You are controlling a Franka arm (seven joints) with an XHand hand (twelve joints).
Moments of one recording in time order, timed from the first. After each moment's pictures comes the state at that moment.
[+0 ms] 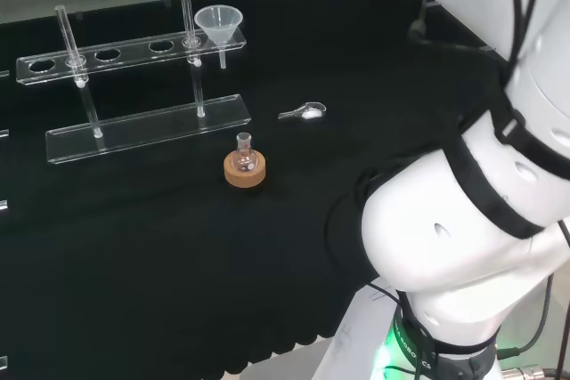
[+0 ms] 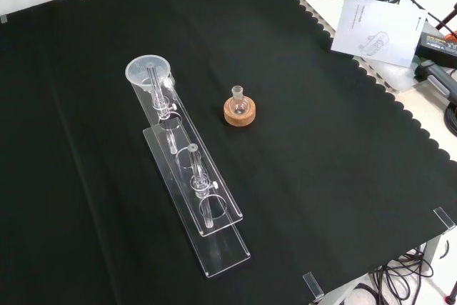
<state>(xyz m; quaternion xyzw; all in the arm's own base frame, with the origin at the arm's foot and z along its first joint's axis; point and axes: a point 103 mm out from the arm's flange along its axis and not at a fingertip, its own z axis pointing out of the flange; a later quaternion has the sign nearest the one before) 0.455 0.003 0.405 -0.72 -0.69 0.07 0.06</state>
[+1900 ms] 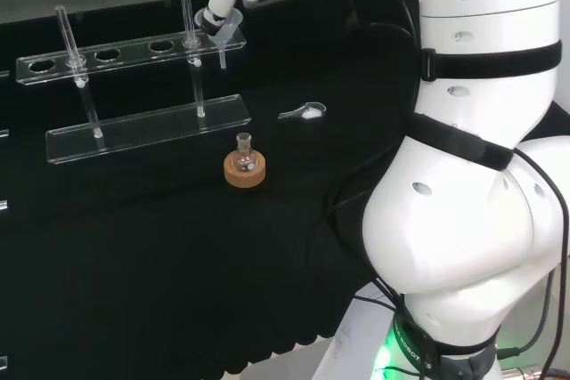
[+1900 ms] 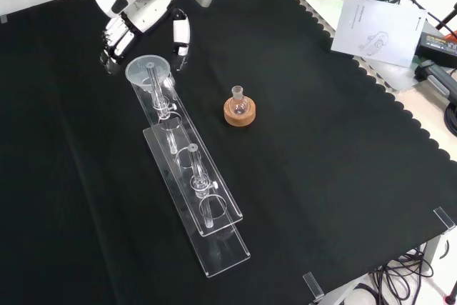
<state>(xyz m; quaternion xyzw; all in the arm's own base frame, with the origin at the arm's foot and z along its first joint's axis) 0.577 0.059 0.286 -0.66 -0.71 0.19 0.13</state>
